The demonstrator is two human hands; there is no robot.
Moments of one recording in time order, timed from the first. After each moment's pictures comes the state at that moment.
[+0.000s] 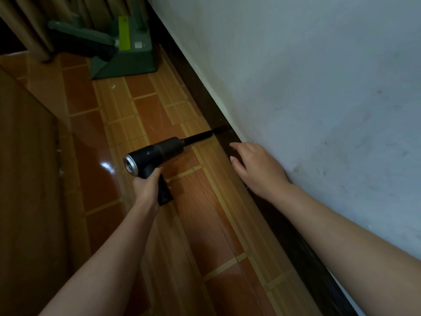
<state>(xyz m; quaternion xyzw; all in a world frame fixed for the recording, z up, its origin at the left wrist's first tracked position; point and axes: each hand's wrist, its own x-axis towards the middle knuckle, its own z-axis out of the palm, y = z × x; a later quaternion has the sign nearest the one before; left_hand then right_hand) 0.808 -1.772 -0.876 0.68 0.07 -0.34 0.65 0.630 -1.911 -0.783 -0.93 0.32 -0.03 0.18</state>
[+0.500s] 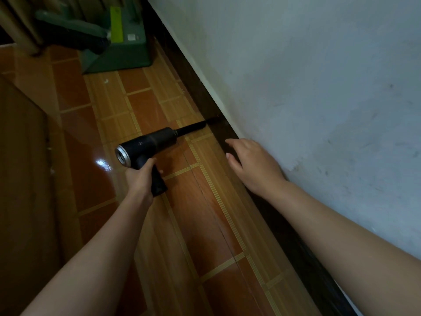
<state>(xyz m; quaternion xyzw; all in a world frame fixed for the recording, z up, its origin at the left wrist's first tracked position) 0.827 -1.785 -0.885 0.69 0.07 -0.32 0.65 0.635 -1.915 -0.788 -0.93 0.32 -0.03 0.18</state>
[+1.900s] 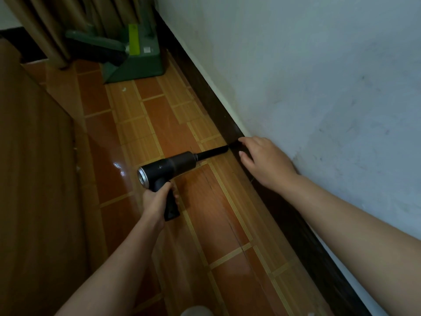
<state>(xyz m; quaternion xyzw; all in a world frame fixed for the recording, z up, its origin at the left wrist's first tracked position) 0.770 -1.729 -0.857 0.70 0.01 -0.37 0.61 0.617 -1.904 -0.771 -0.93 0.33 -0.03 0.16</state>
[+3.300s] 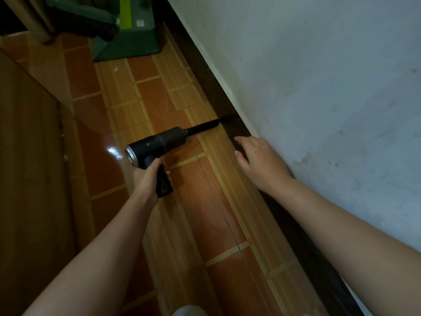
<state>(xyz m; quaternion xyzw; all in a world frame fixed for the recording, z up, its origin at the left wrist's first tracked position) 0.802 -1.762 -0.865 0.68 0.05 -0.35 0.64 0.628 -1.912 -0.803 -0.92 0.33 -0.03 0.20</state>
